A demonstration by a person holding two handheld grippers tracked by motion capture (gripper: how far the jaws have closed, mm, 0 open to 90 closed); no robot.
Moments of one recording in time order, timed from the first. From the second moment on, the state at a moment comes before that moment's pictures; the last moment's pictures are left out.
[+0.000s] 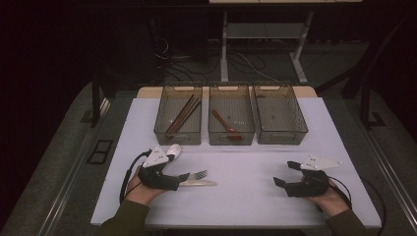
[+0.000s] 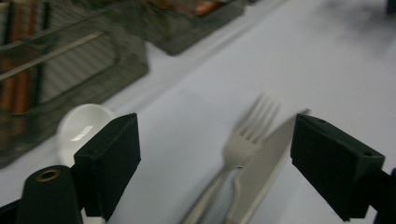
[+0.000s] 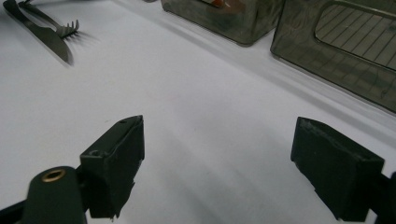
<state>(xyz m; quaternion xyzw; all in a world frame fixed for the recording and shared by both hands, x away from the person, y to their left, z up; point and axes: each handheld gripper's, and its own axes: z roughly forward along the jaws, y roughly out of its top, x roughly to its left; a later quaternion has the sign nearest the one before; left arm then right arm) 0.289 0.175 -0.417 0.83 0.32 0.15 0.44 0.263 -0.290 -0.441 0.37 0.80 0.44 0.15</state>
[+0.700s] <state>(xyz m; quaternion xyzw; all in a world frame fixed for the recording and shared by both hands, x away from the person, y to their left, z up) 0.360 0.201 -0.433 0.82 0.43 0.20 0.33 0.263 -0.287 -0.441 0.37 0.81 0.44 0.15</state>
